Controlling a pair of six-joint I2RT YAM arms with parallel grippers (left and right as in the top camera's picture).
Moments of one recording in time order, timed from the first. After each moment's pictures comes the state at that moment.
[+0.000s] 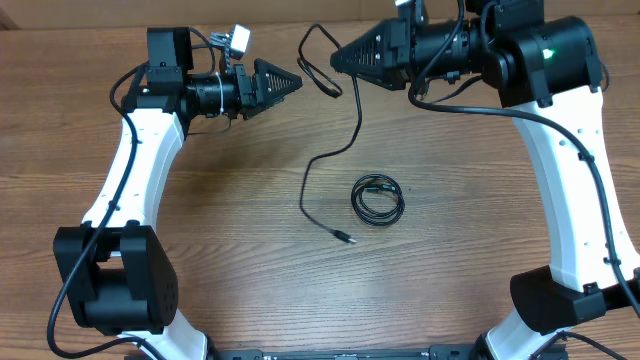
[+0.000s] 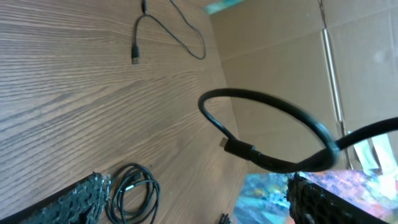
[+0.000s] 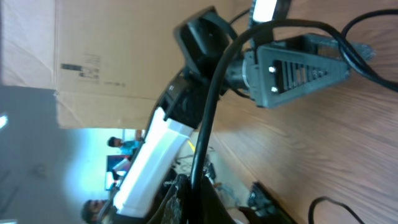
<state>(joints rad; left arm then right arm) -0.02 1.82 1.49 -0.49 1.14 -0.42 0.30 1.82 2.26 -1.12 -1.04 0.70</state>
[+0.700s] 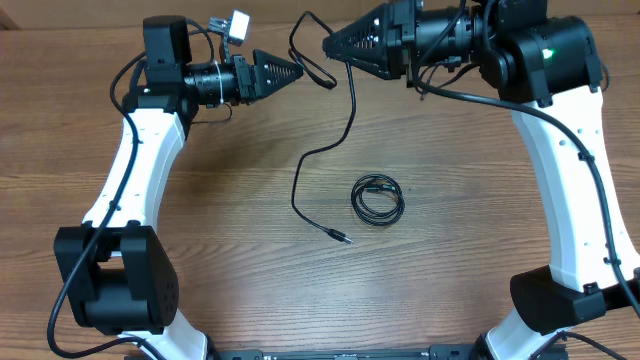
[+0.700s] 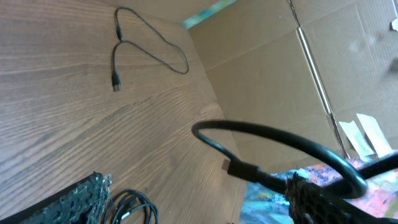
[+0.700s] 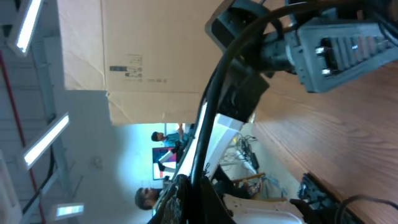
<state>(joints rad) -0.03 1.82 1.49 -0.30 1.18 -0.46 0.30 1.82 2.26 -0.96 -1.16 0.96</state>
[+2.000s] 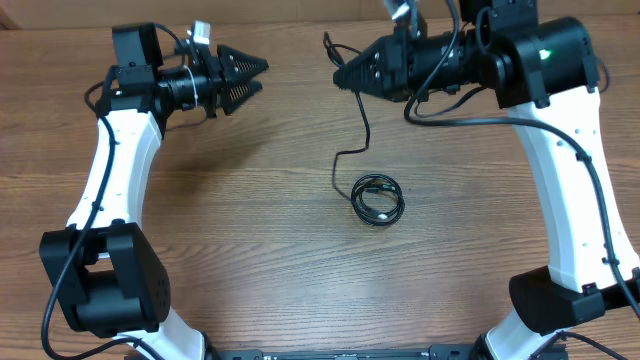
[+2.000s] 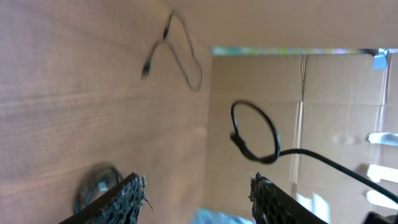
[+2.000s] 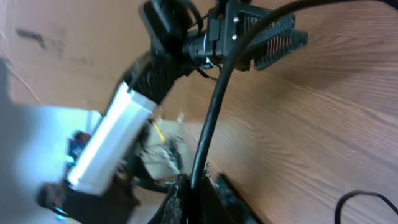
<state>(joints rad) 0.07 1.82 1.49 -0.46 1.13 -0.81 0.32 1.82 2.26 -1.28 -0.97 0.39</state>
